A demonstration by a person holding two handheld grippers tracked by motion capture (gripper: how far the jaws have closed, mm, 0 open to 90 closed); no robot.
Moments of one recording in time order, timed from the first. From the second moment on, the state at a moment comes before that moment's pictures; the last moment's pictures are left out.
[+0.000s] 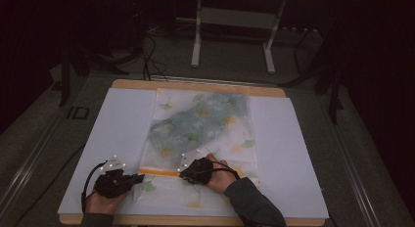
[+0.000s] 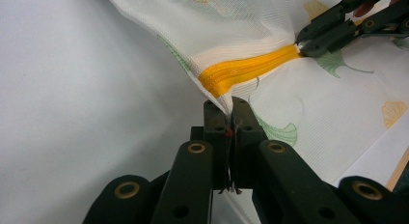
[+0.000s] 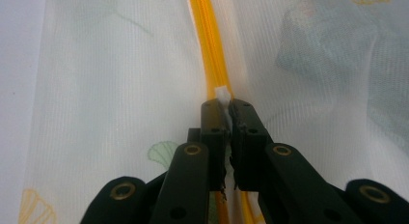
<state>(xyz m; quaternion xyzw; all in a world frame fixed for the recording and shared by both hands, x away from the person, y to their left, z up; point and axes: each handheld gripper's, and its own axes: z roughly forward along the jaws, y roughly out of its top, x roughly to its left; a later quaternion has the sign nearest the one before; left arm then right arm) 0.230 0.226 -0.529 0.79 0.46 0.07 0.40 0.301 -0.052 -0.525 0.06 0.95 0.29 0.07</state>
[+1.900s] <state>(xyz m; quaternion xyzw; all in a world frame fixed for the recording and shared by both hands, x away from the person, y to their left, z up) 0.230 0.228 -0.530 0.79 0.46 0.06 0.40 0.291 -0.091 -0.522 0.09 0.95 0.27 0.08</state>
